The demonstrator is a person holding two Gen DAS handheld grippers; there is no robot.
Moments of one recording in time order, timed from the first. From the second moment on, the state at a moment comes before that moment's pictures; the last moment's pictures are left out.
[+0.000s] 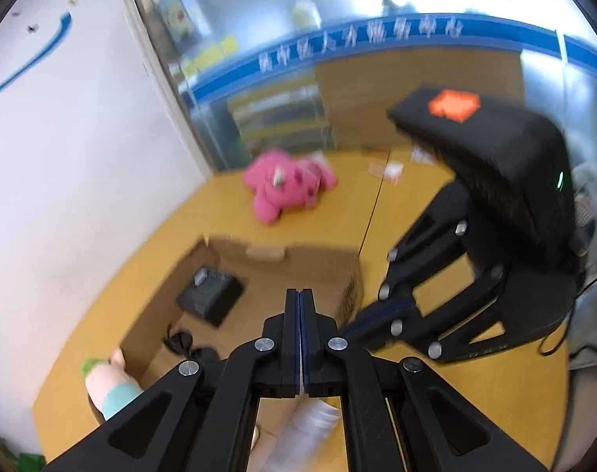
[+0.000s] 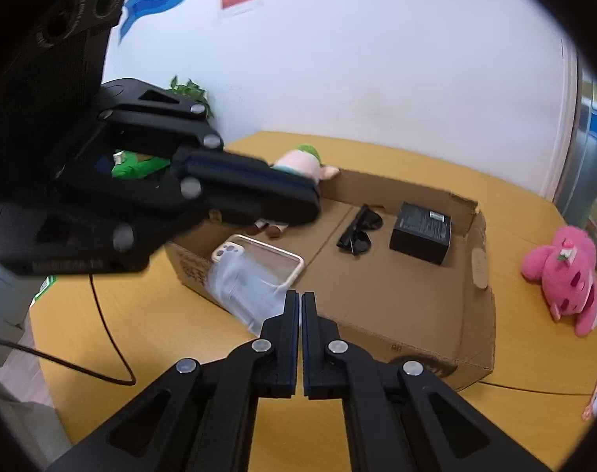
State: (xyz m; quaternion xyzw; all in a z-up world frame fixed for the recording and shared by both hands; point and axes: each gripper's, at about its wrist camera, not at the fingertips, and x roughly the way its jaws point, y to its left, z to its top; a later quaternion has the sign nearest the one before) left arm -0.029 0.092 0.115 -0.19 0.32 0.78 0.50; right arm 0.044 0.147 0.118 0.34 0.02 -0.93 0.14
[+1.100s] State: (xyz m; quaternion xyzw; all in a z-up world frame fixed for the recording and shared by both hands) left arm 0.078 -0.074 -0.057 -0.55 0.05 0.74 0.38; right arm 0.160 0.007 -0.022 0.45 0.14 -0.82 0.32
